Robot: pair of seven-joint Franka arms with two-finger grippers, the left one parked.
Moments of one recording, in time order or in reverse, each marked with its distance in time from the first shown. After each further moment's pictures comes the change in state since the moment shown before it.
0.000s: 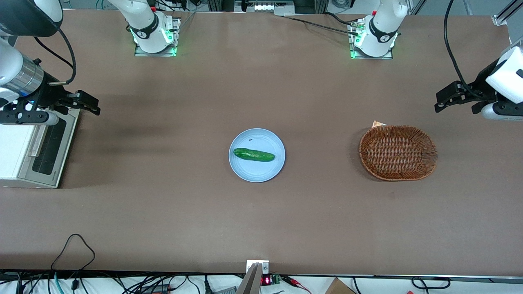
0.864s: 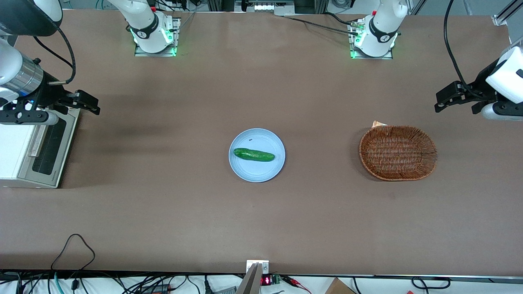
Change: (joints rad) arm 0.000 0.000 0.000 0.003 0.000 -0.016 0.000
